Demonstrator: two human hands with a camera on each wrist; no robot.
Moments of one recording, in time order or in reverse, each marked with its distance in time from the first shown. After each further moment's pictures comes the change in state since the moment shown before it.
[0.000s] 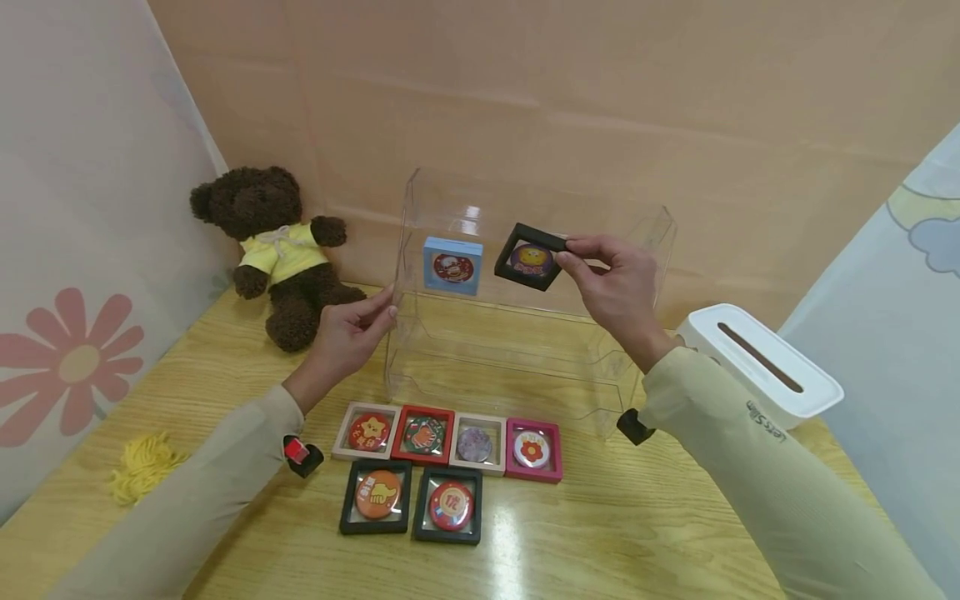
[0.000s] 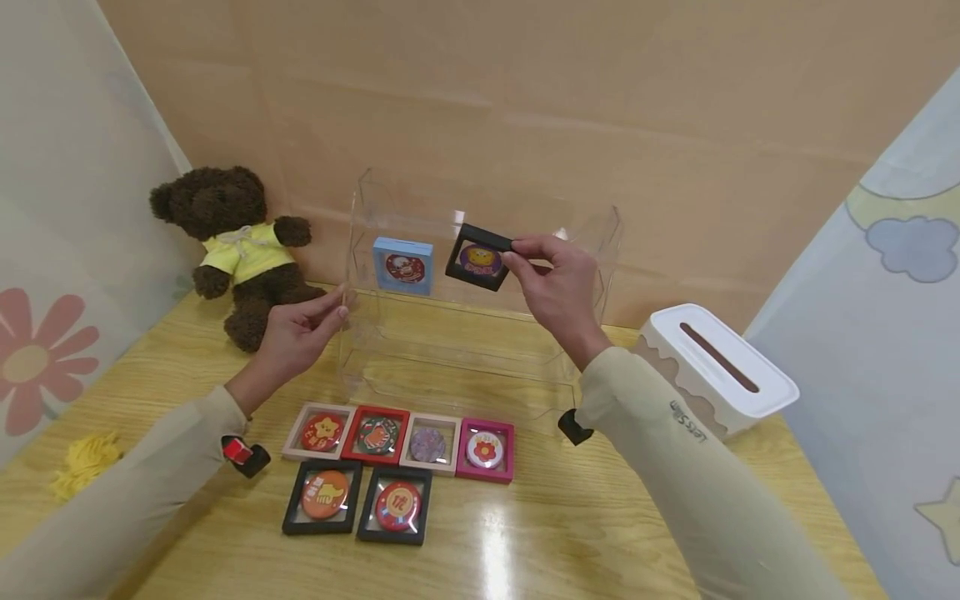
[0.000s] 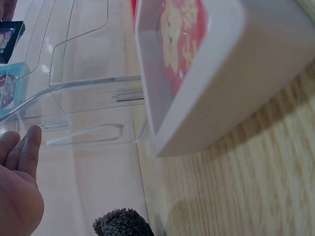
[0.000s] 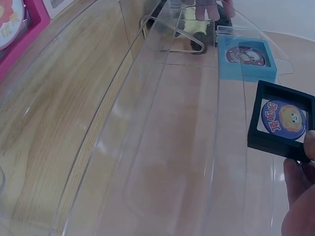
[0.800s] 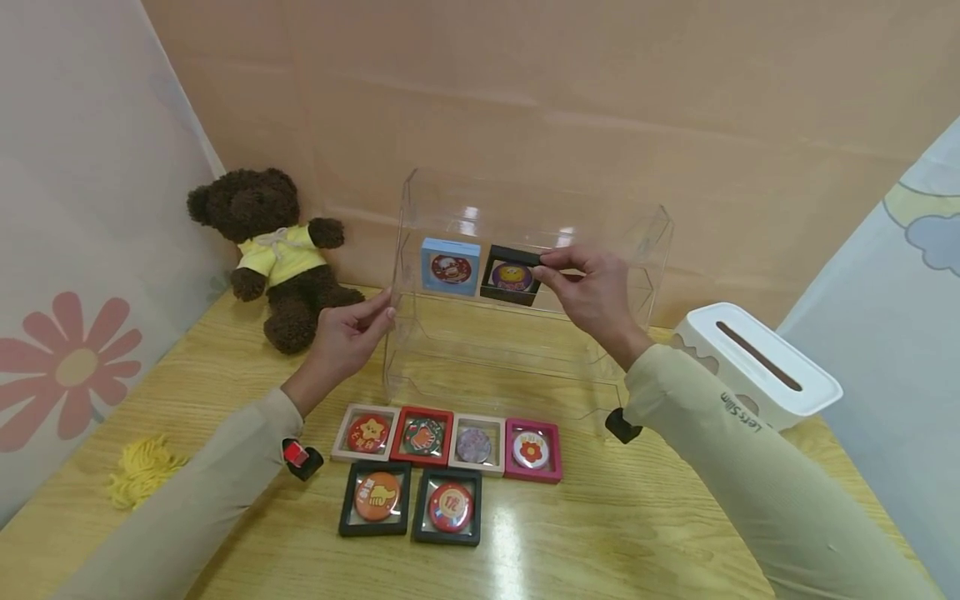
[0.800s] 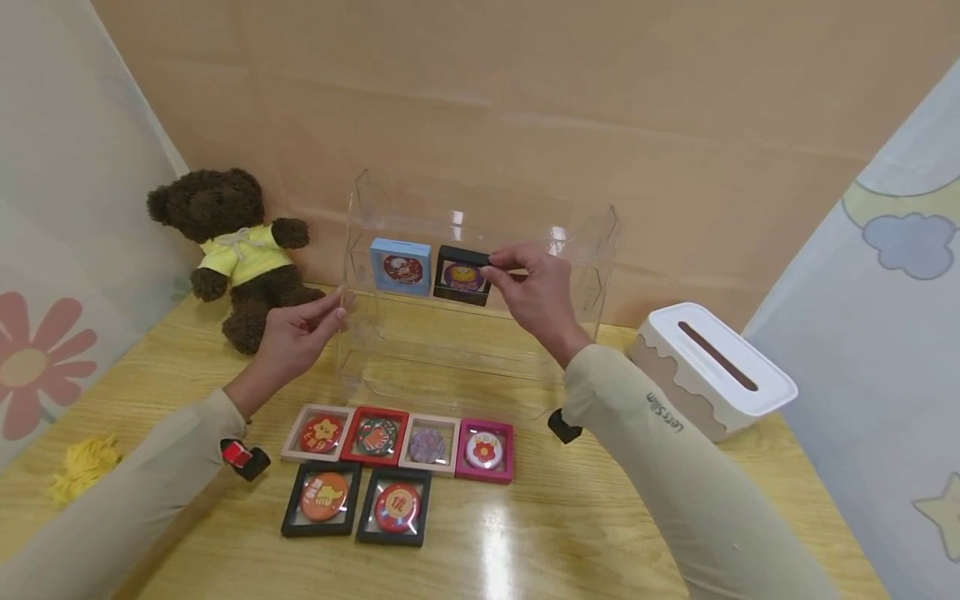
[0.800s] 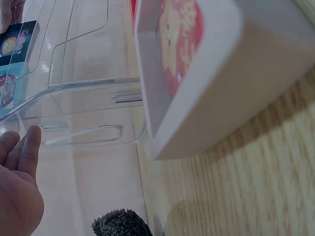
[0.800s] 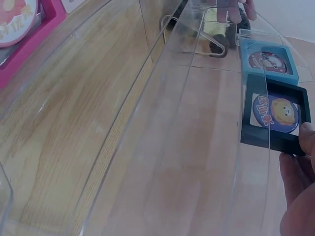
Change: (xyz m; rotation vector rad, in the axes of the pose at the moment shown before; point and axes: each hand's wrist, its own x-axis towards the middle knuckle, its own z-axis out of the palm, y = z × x) left_hand -0.001 0.021 -0.001 0.014 -0.014 -0.017; right_hand -0.001 0.019 0.015 -0.101 -0.125 0.020
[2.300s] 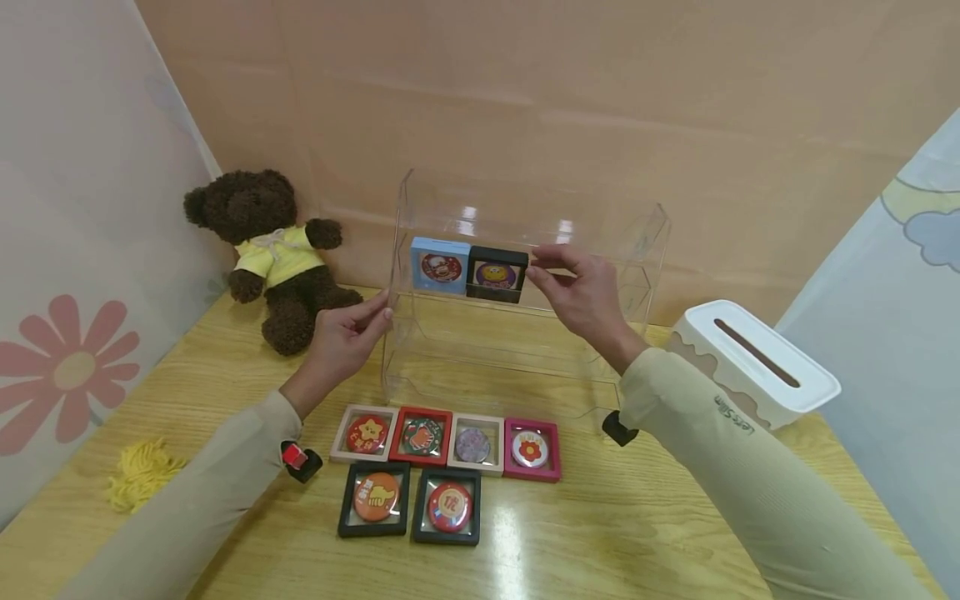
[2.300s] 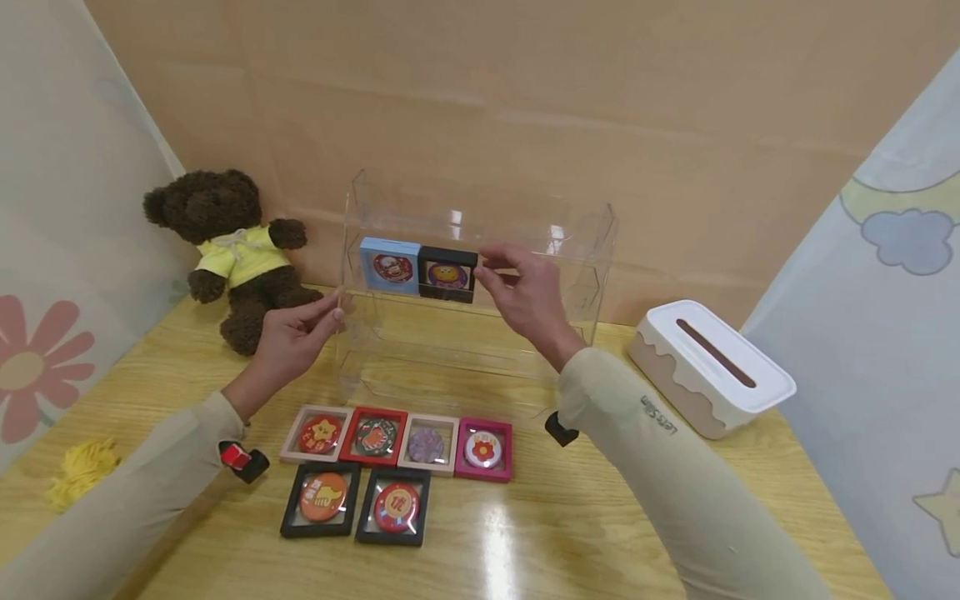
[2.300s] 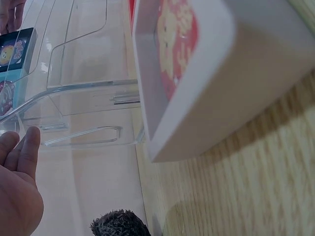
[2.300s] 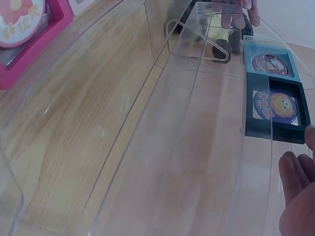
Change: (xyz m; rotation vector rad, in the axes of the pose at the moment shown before) left_hand -0.001 -0.014 0.004 0.025 0.041 0.048; right_hand -0.006 0.000 0.002 0.065 -0.062 -0.013
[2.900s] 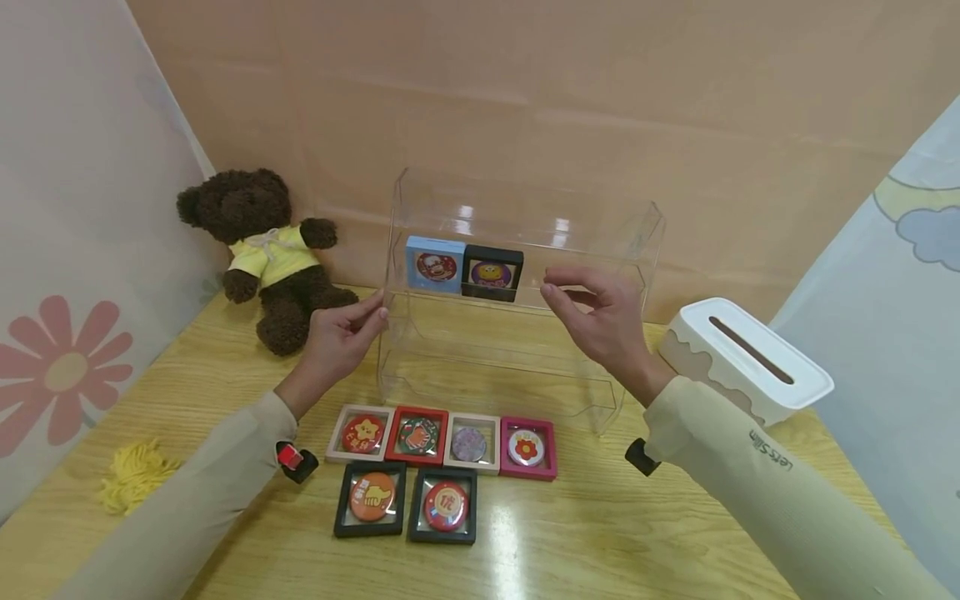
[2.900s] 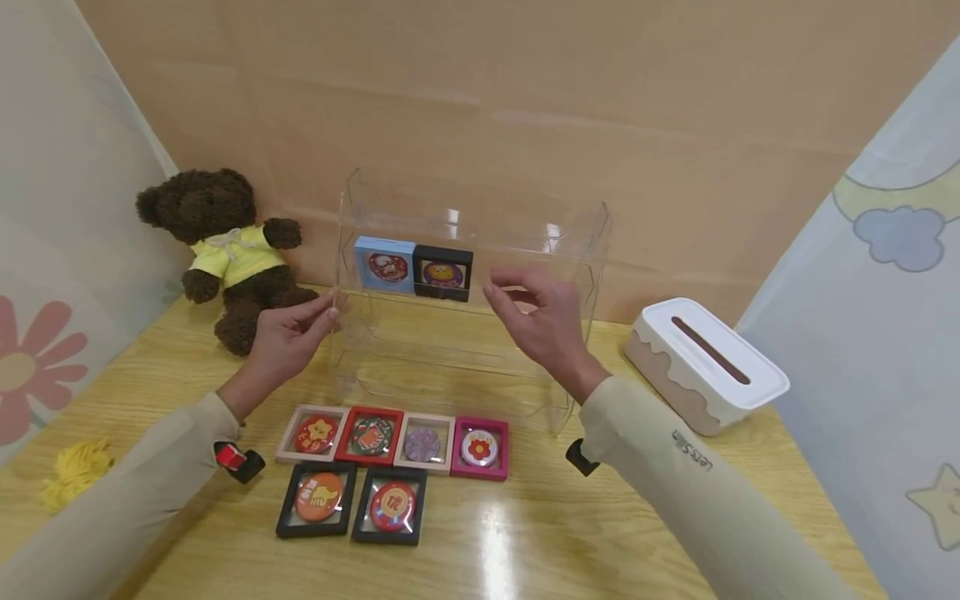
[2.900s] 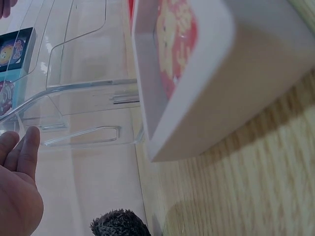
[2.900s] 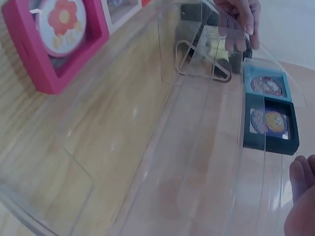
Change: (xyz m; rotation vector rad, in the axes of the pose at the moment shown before) left_hand -0.001 -0.012 0.001 -0.036 0.003 -0.001; right_hand -0.030 -0.002 -0.018 0.072 0.052 -0.216
